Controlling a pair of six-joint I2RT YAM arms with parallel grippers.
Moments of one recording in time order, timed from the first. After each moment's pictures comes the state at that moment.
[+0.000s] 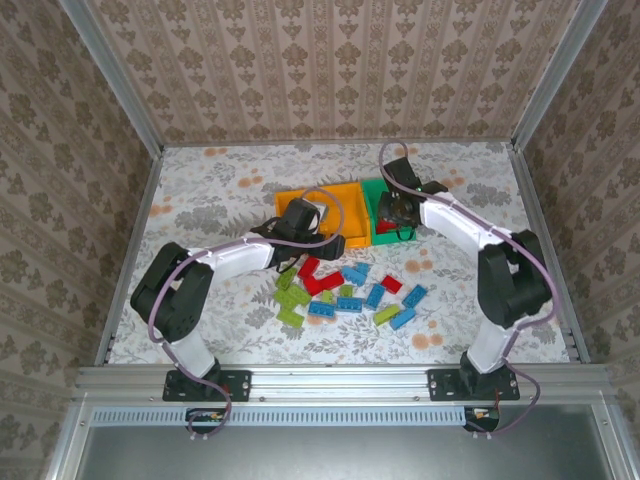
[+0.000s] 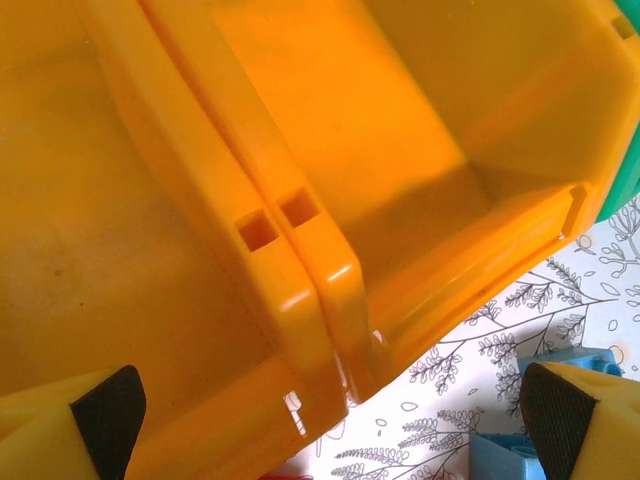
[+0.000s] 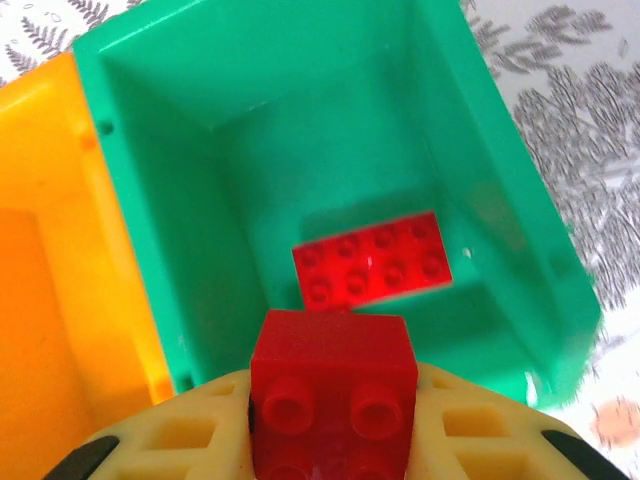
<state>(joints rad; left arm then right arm) -0.71 1.70 0.99 -0.14 0.06 -0.32 0.36 1.79 1.35 -0.60 0.16 0.62</state>
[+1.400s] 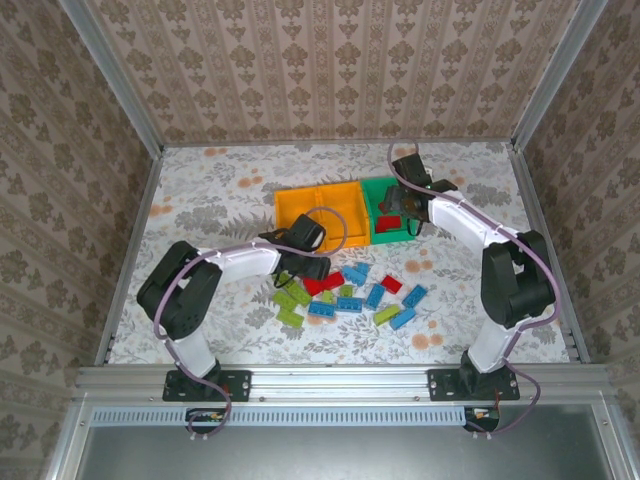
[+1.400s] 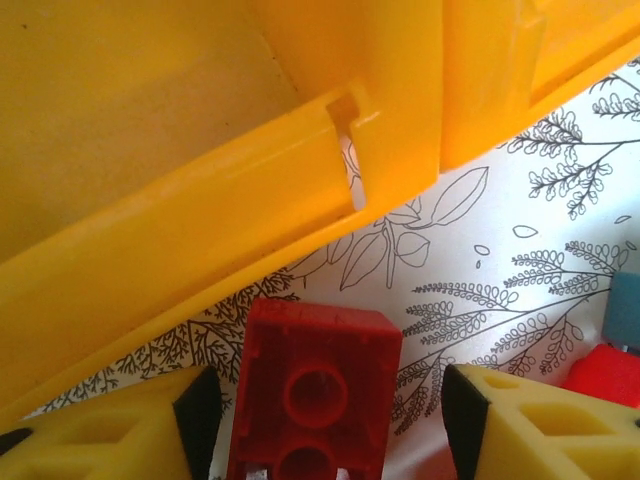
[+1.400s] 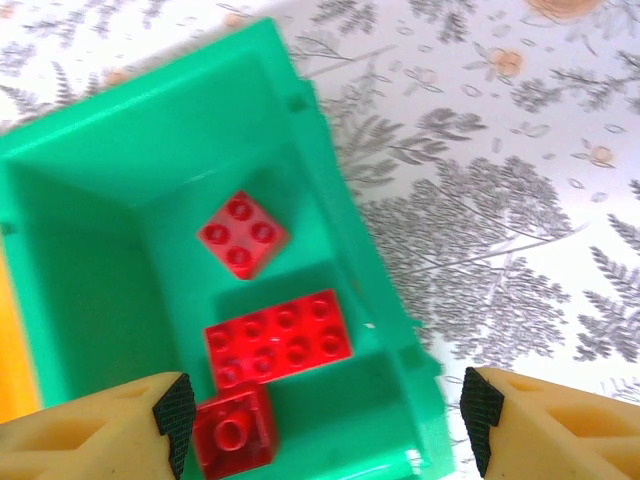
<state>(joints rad) -0.75 1.74 0.97 -0.35 -0.01 -0.33 0.30 1.75 1.30 -0.56 0.25 0.56</state>
